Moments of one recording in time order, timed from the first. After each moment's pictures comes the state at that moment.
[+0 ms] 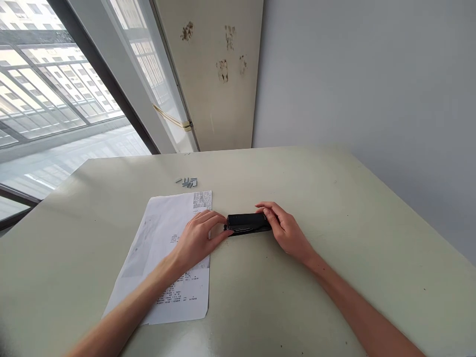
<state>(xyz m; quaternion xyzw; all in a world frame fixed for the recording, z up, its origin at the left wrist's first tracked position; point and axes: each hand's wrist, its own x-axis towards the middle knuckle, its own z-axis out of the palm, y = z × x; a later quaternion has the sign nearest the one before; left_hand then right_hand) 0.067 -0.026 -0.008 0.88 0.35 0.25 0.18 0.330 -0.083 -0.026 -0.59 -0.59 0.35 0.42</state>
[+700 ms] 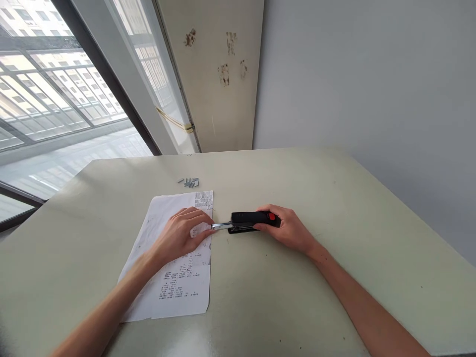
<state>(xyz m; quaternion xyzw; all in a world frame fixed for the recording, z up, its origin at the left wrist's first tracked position) 0.026 -0.013 0.010 0.92 0.33 0.19 0.13 0.342 -0.079 -0.014 -0.58 -0.66 0.33 0.34</state>
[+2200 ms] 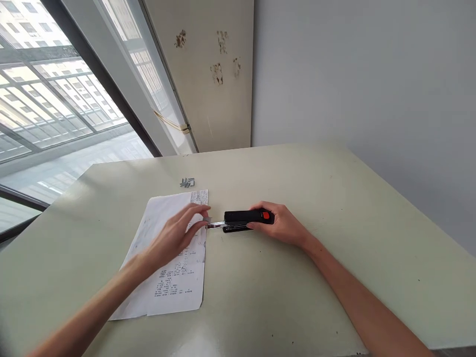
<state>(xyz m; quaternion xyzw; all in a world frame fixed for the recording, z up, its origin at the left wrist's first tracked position) 0.037 -0.025 0.028 0.91 0.32 0.23 0.17 0.348 -0.077 -0.009 -0.56 -0.64 0.40 0.34</state>
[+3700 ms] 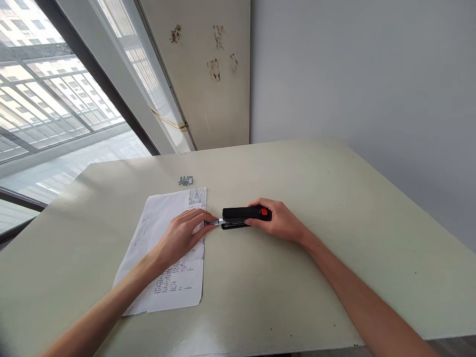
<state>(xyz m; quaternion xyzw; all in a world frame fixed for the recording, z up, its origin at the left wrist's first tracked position) 0.048 -0.029 0.008 0.92 0.32 0.21 0.13 0.348 -0.078 -0.007 -0.56 -0.66 0.38 0.33</state>
